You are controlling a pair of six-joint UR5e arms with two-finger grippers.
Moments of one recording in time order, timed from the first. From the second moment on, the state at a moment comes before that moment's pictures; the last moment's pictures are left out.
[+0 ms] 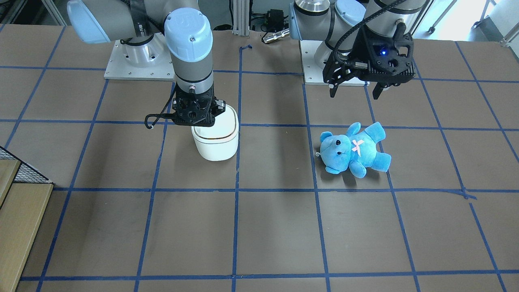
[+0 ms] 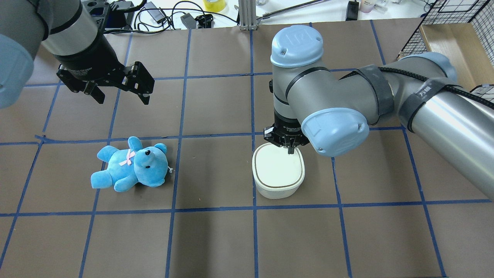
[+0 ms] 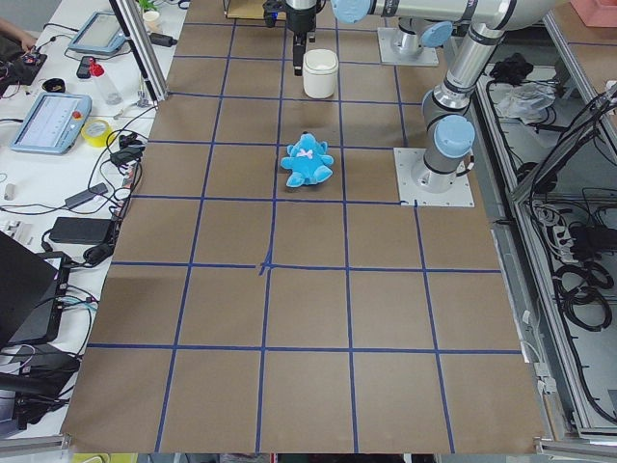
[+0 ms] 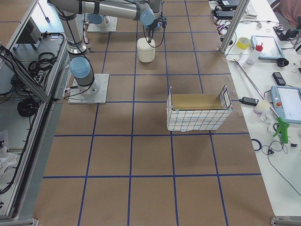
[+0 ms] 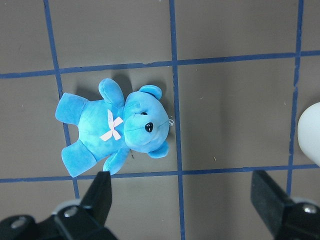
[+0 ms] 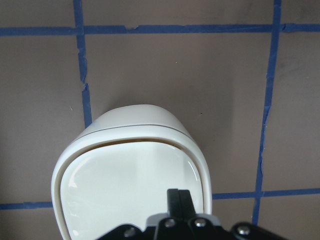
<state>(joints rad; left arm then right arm) -1.58 -1.51 -1.59 -1.58 1.60 0.04 1.89 -1.44 1.80 -1.80 -1.58 0.32</state>
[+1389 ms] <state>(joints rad) -1.58 -1.51 -1.59 -1.58 1.60 0.04 1.90 -1.42 1.86 -1.85 -1.55 0.29</state>
